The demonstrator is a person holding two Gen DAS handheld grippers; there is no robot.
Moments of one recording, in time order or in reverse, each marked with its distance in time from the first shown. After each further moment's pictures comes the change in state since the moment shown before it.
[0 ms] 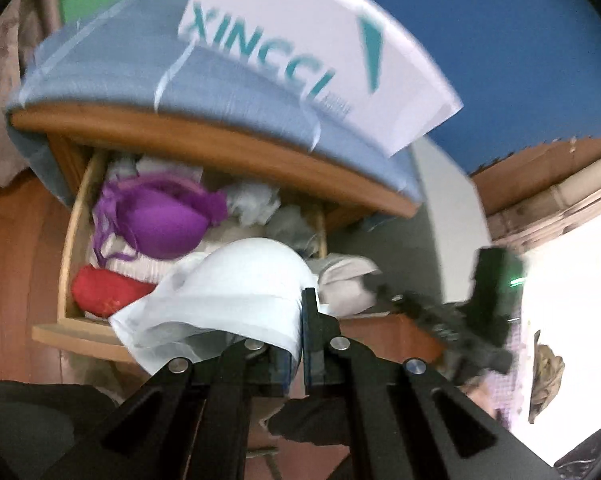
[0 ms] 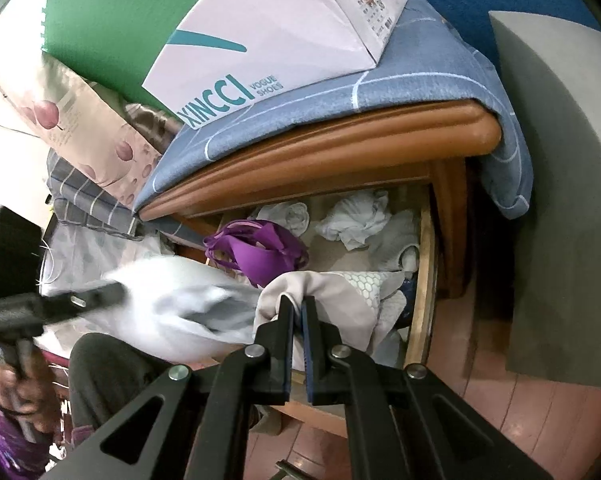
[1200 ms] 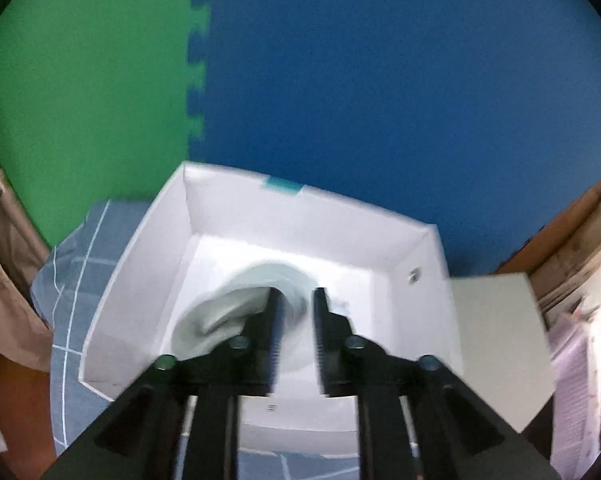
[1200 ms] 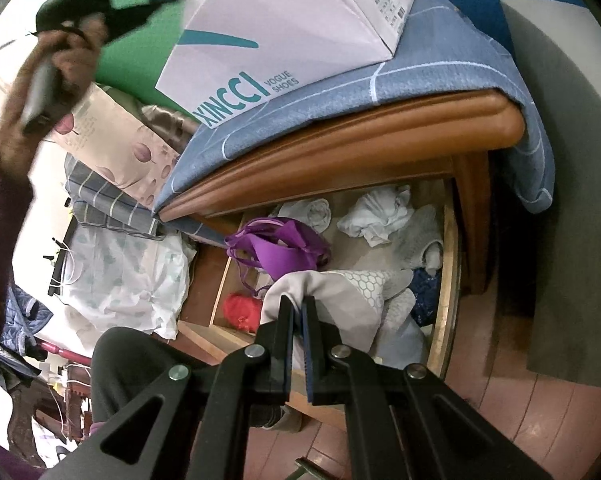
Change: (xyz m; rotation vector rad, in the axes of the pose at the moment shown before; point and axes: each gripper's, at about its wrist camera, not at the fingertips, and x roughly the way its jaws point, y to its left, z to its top) left arm 0.050 -0.102 0.277 0.235 -0.227 0.264; right arm 0.004 0.000 0.004 0.023 0.023 0.086
